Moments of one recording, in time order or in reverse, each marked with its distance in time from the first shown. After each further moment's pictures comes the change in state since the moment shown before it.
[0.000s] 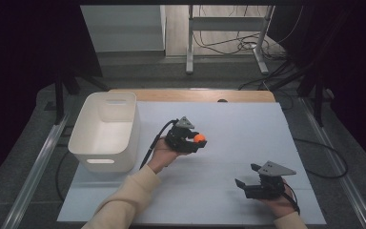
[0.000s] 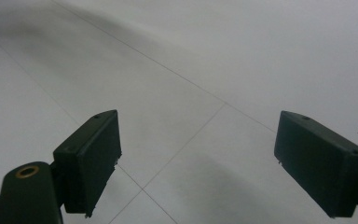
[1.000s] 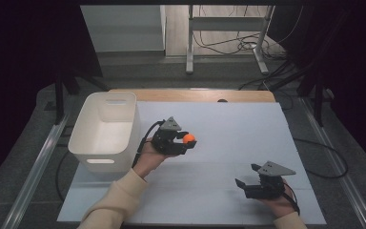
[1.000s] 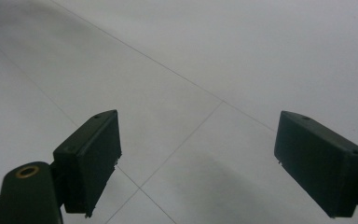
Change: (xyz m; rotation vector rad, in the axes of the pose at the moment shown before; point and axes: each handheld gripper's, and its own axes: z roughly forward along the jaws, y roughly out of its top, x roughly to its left) left arm -0.001 -0.010 -0.043 -0.041 0.035 0.018; right arm 0.000 0.000 0.000 0.010 -0.016 -0.002
